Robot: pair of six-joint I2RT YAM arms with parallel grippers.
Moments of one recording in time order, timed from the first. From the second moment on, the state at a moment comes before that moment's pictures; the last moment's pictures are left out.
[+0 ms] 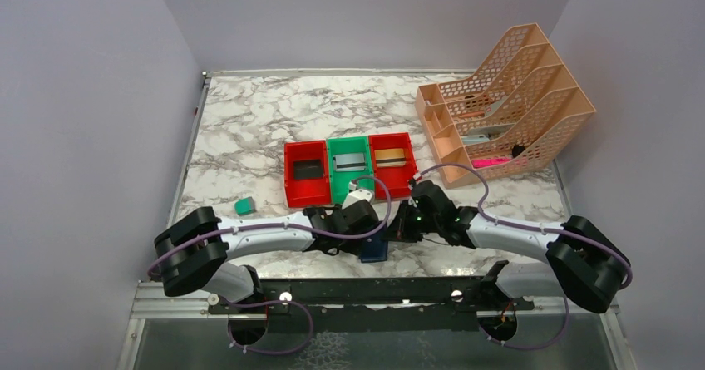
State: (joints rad) left arm -1.15 1.41 0.75 -0.44 -0.27 -0.66; right arm 0.80 1.27 0.45 0.01 -0.22 0.97
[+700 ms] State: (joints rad) left arm -1.15 1.38 0.63 -0.20 -0.25 -0.73; right arm 0.80 1.26 0.45 0.00 -0.21 0.94
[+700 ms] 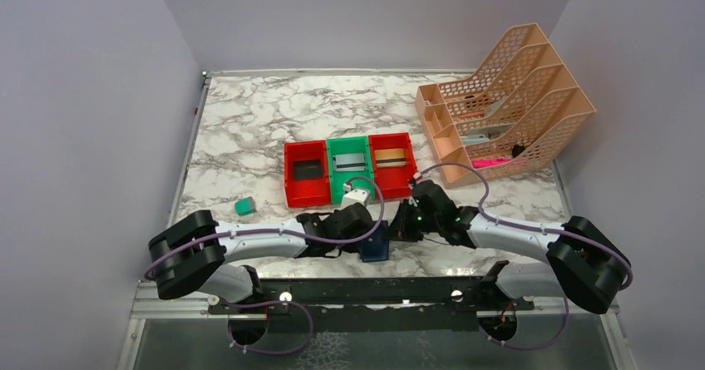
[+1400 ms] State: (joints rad) left arm -1.15 1.19 0.62 -0.20 -0.23 -0.73; right arm 0.80 1.20 0.58 -0.21 -0.12 0.84
